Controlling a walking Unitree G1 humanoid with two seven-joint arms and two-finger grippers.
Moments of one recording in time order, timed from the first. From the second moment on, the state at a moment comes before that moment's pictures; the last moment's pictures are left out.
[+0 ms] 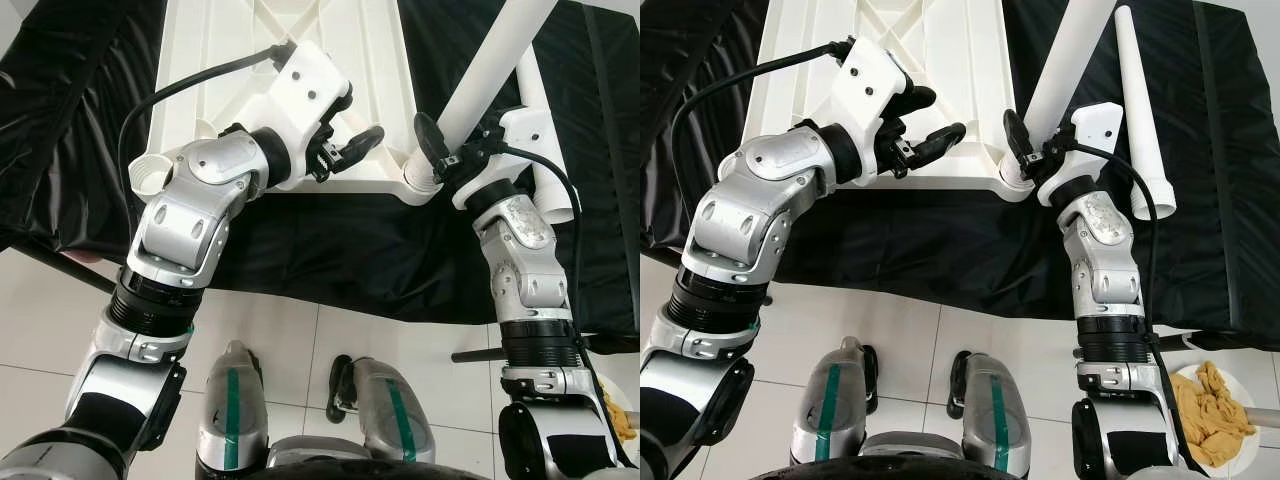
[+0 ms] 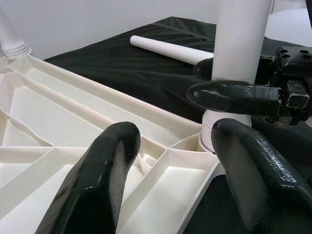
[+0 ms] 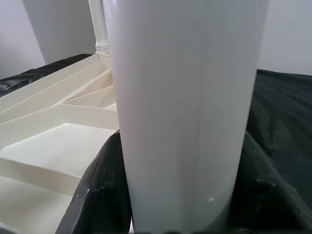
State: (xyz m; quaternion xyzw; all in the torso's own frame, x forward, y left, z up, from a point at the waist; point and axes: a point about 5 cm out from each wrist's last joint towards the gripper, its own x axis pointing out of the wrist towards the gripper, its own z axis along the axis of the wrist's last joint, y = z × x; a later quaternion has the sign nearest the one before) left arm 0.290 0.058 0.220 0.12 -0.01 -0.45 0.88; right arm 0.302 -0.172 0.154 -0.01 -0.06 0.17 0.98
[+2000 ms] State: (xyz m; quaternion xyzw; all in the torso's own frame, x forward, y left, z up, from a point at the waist) left arm 0.290 0.061 0.224 0.12 -0.02 -0.45 0.89; right arm 0.285 -0.158 0.139 0.00 -0.18 0.05 0.98
